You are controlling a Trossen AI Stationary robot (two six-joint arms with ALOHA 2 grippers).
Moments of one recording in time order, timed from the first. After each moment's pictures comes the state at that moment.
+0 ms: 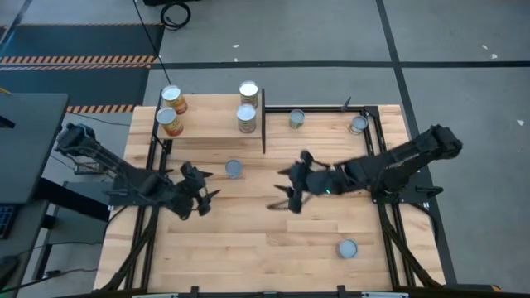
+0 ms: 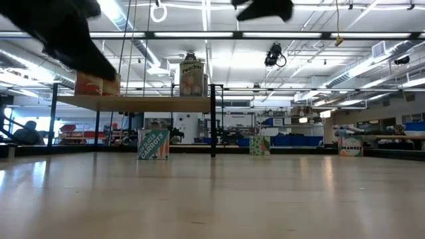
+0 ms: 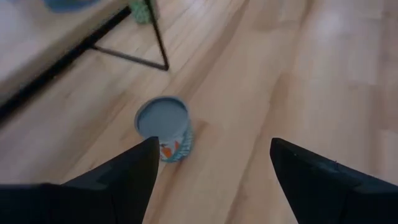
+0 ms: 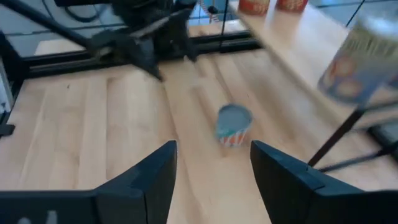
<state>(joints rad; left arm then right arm) -0.53 1.00 0.57 -0.43 -0.83 -0.66 0.30 1.43 1.14 -0.28 0.52 0.29</state>
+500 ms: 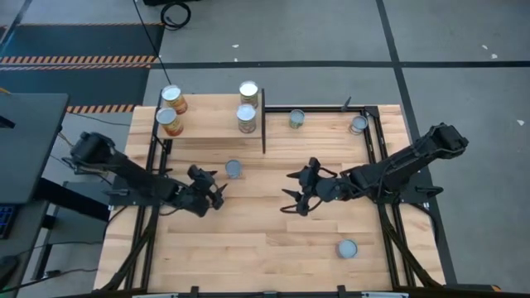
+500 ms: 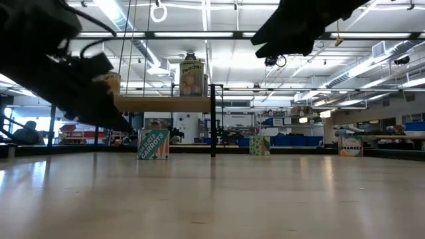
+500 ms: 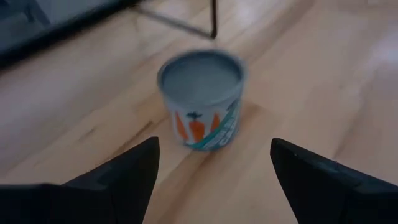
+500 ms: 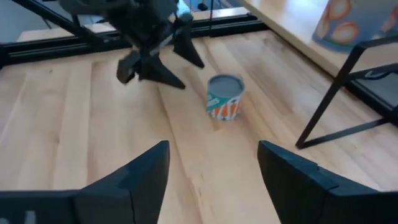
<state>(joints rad) -0.40 1.36 0.33 0.12 -0.93 -0.76 0.34 1.35 0.81 0.02 0.59 0.32</state>
